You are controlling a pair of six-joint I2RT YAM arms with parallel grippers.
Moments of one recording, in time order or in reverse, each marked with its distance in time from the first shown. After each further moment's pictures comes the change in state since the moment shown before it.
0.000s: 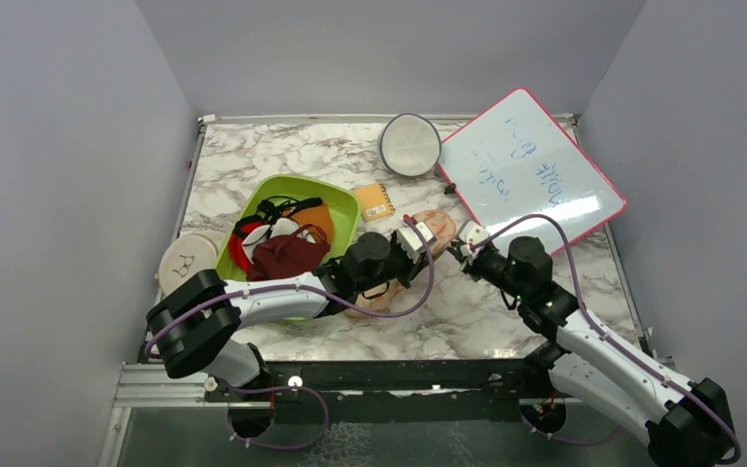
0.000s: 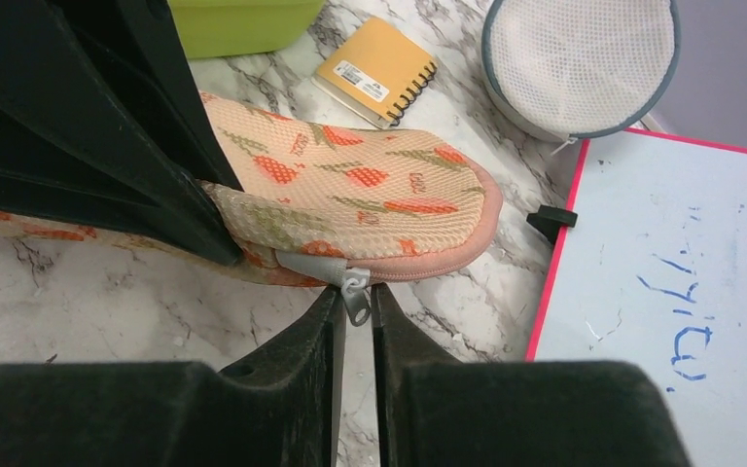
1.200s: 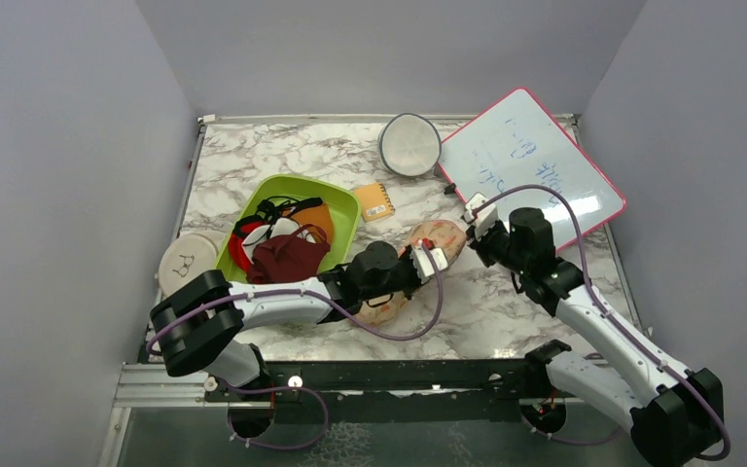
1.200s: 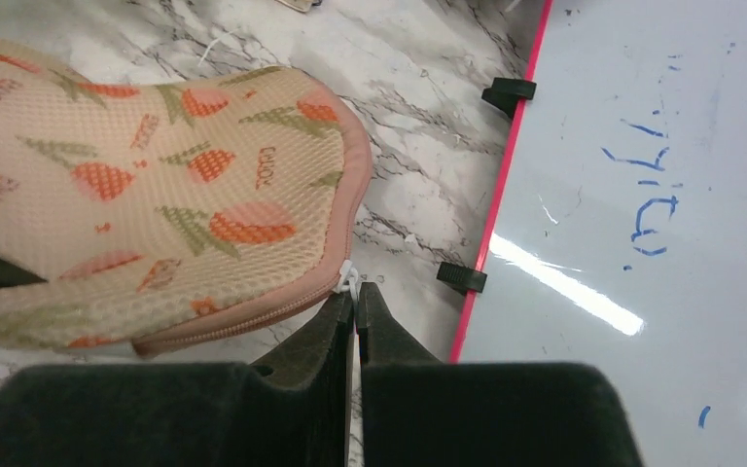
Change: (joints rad) left arm -0.048 0.013 0.005 -0.006 0.079 0.198; right arm -0.118 0.119 0.201 -0.299 0.079 0.023
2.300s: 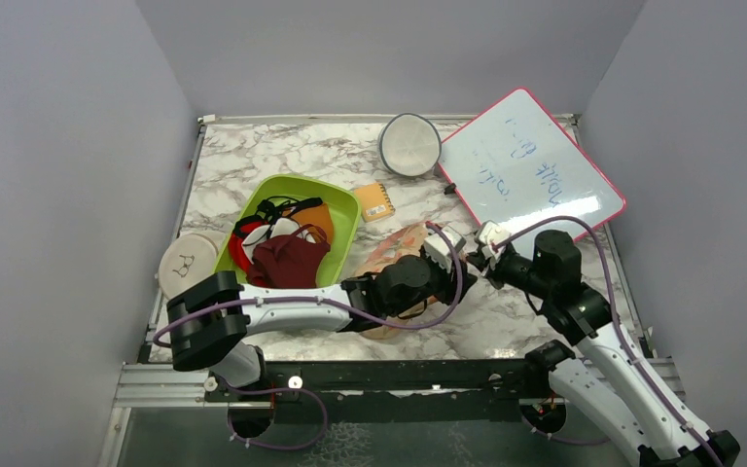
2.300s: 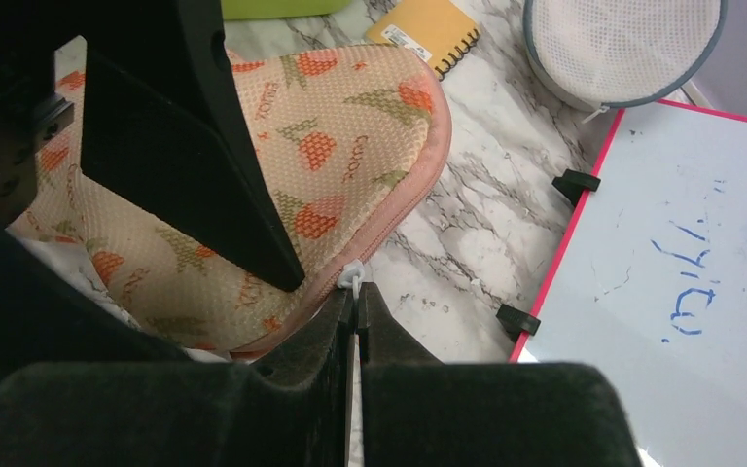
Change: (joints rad) left arm -0.195 0.051 0.166 -0.043 -0.356 -0.517; right arm -0.016 -0.282 -0.029 -0.171 -0.298 -0.071
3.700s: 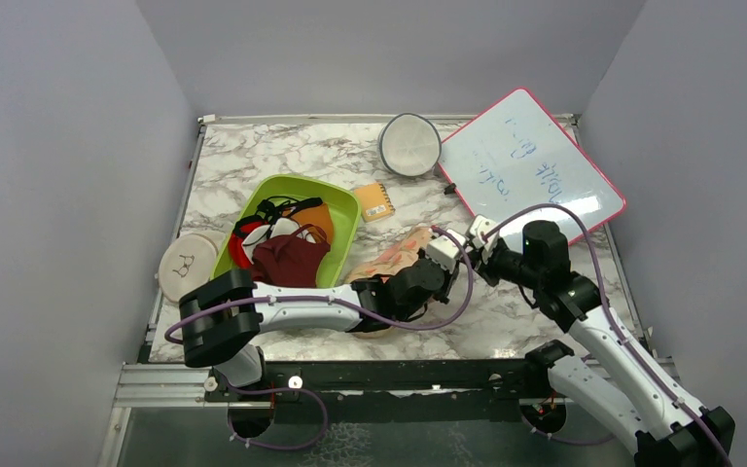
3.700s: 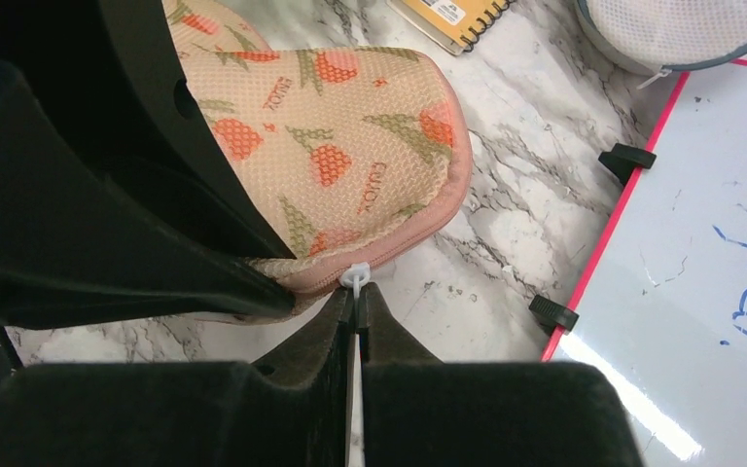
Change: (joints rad) left arm -0.019 0.071 0.055 -0.151 -0.202 0.022; right arm -0.006 0.118 0.019 -0.008 -0.022 0.011
